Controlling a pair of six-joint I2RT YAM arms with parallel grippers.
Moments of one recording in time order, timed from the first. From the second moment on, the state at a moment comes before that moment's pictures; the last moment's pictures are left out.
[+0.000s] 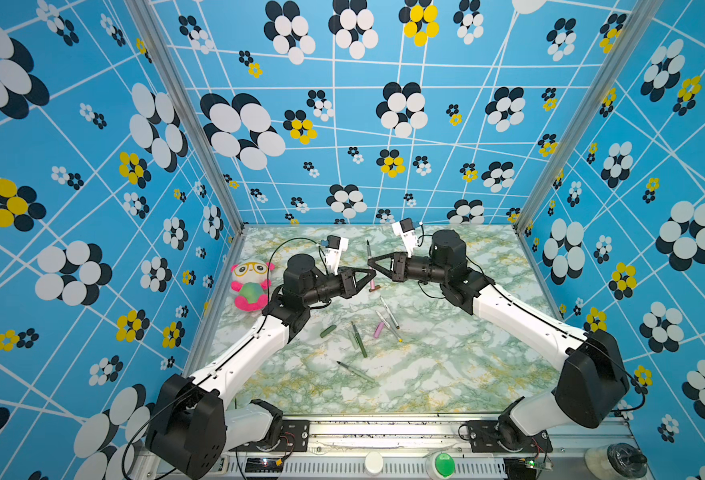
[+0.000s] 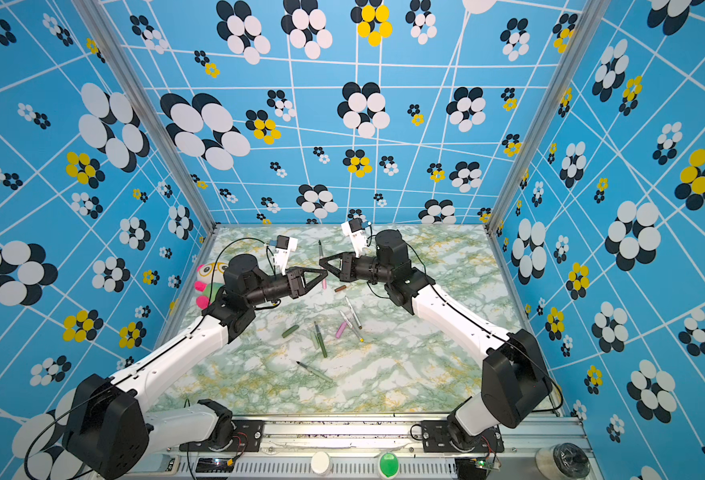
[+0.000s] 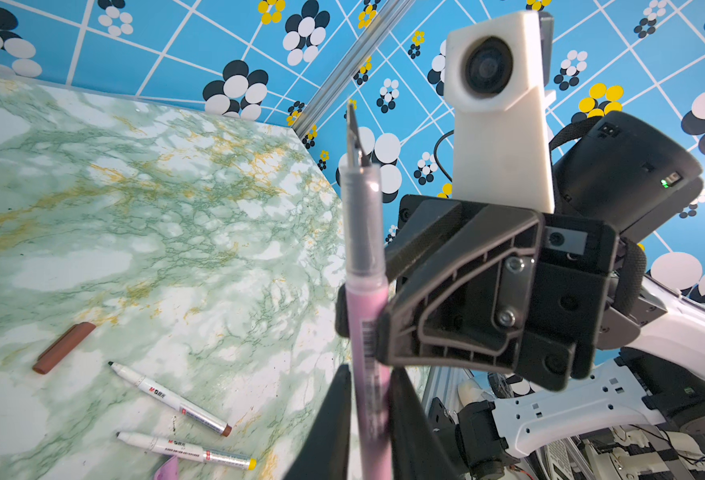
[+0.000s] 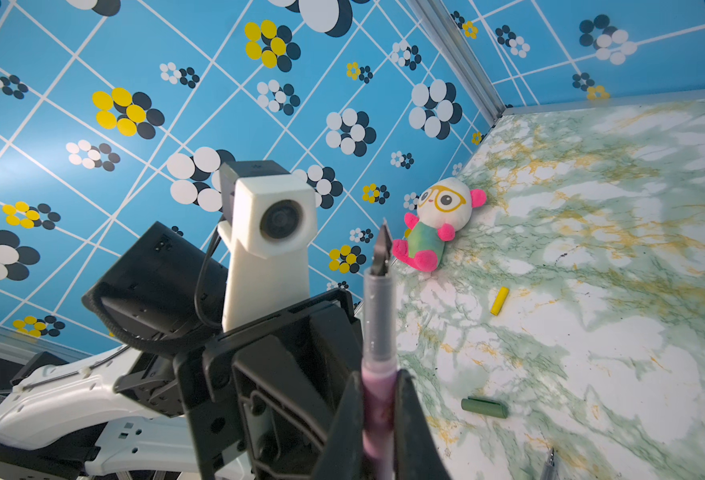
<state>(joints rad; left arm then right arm) -0.42 1.25 0.84 0.29 0.71 -0.70 0.60 1.52 1.20 0.13 -0.64 0.64</state>
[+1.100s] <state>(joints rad) -0.28 1.05 0.85 -0.47 0.39 -0.49 0.65 1.48 1.21 -0.50 -0.20 0.56</state>
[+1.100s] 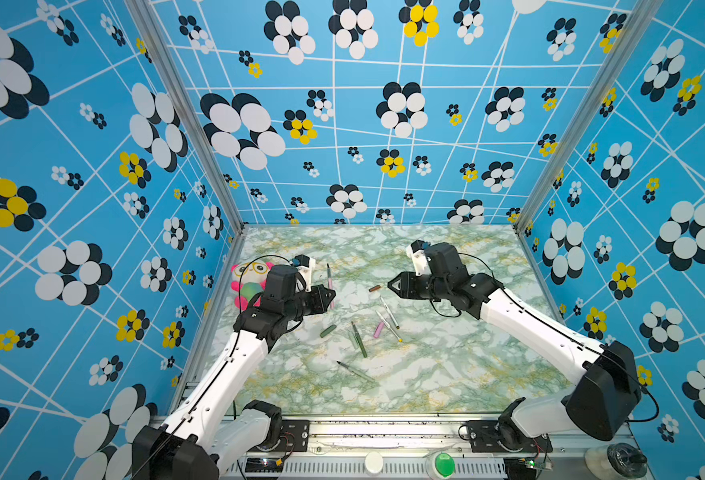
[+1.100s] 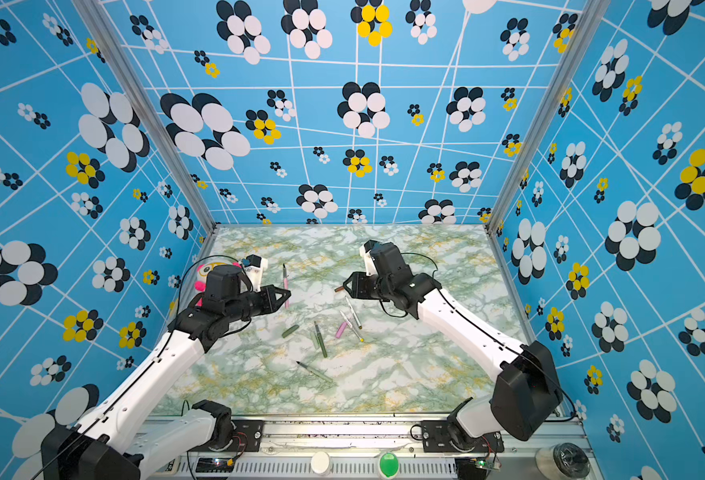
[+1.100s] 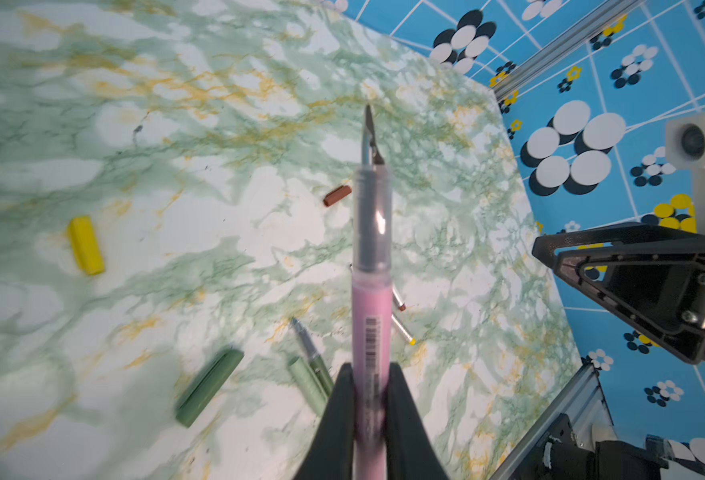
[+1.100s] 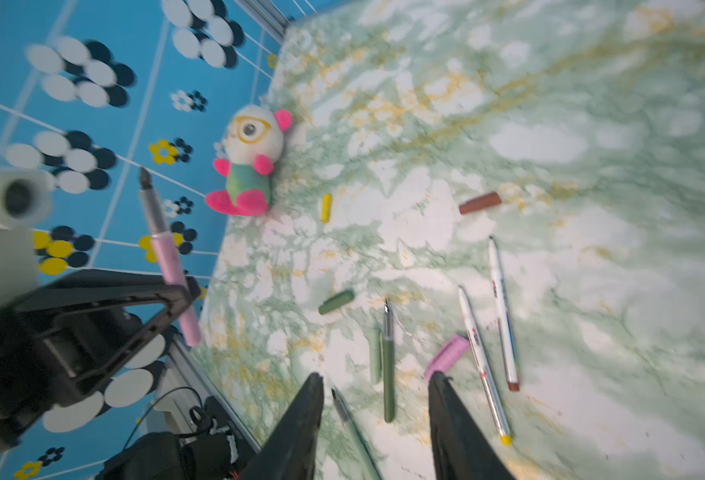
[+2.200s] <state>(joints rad) -0.29 1.08 0.77 -0.46 0.46 -0.51 0.81 1.98 1.39 -0.71 -0.14 0.53</state>
